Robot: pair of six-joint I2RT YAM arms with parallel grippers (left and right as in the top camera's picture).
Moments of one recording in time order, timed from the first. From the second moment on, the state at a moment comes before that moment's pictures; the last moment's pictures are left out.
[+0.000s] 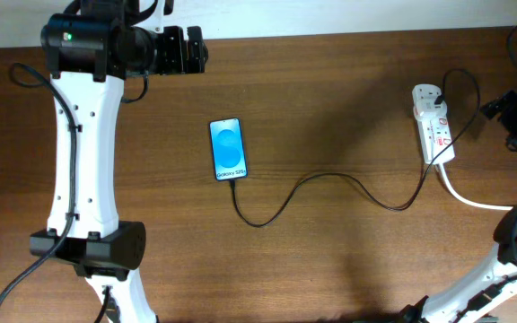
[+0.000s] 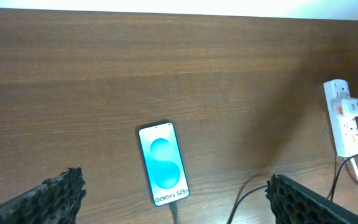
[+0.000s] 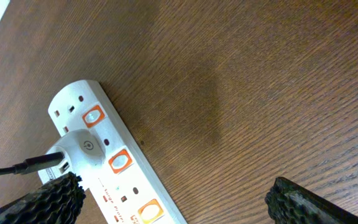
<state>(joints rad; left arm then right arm) -0.15 2.04 2.55 -1.43 0.22 -0.14 -0.68 2.08 1.67 -0.71 -0.37 0.19</state>
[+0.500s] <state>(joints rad) -0.15 2.04 2.55 -1.43 0.22 -0.14 -0.62 2.08 1.67 -0.73 -0.32 0.19</state>
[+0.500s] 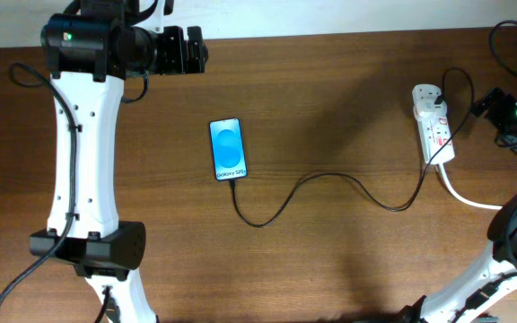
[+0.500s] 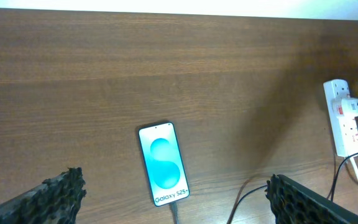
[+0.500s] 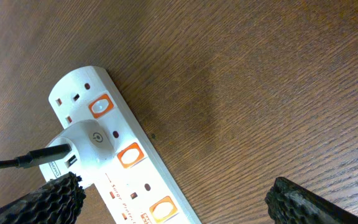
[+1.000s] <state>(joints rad) -0.15 2.04 2.55 -1.43 0.22 -0.14 -0.56 2.22 1.67 -0.64 -0.31 0.19</state>
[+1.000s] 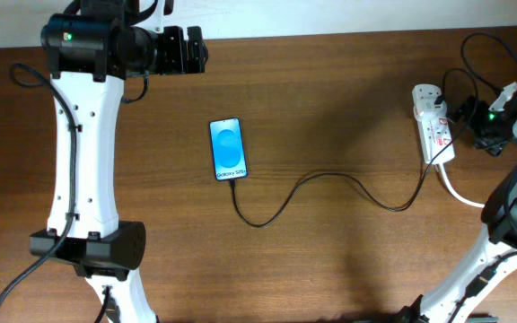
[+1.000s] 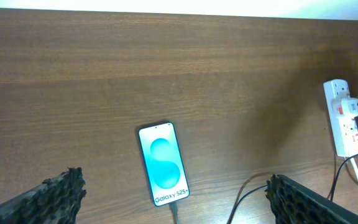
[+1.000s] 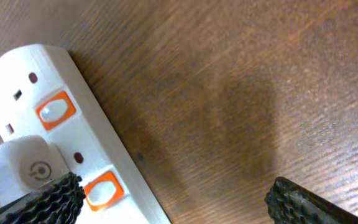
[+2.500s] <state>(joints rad) -0.15 2.04 2.55 -1.43 0.22 -0.14 -0.59 2.24 1.98 -0.97 -0.12 0.27</state>
